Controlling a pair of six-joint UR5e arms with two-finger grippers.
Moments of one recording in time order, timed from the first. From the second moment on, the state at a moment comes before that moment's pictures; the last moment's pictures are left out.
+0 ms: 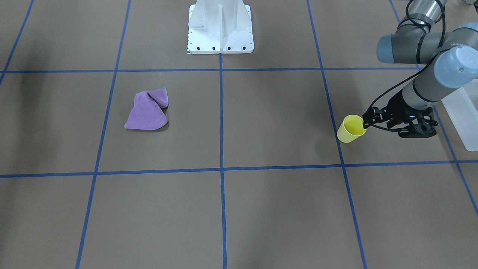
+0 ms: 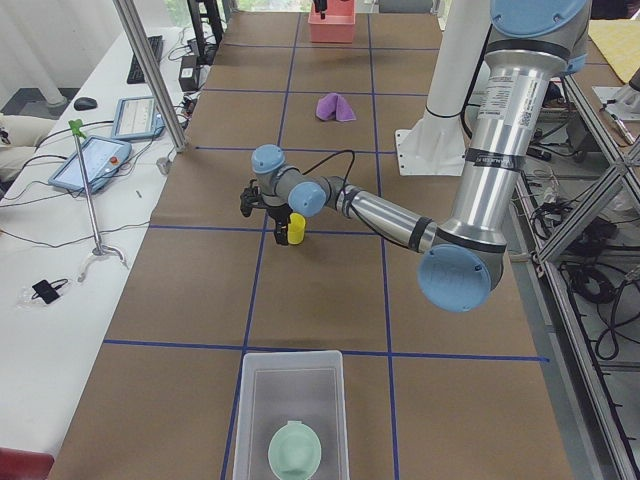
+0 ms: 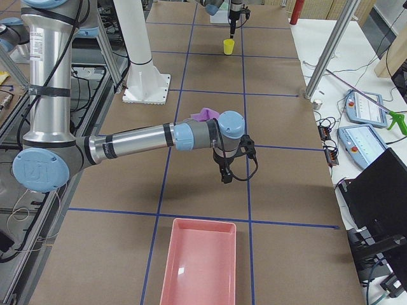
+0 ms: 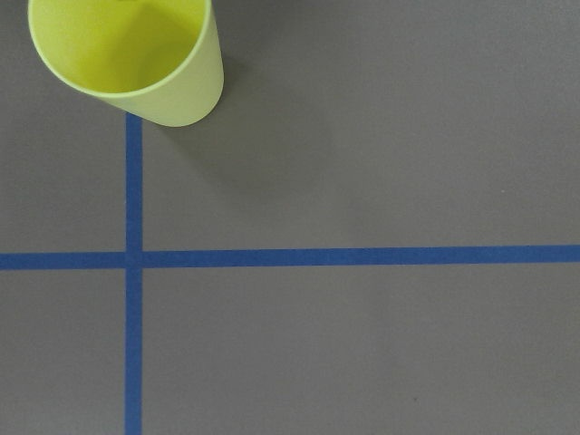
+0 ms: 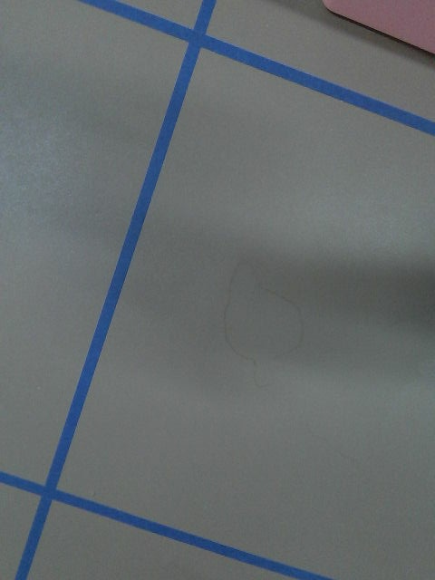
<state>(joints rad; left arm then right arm) -1.00 -1.79 -1.69 -1.74 -2.27 -0.74 1.41 -1.65 1.87 -1.64 2.43 -0.11</state>
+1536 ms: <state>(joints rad) -0.99 -1.81 -1.68 -1.81 -2.32 -0.84 1.40 -1.65 1.86 -1.64 2.43 -0.11</state>
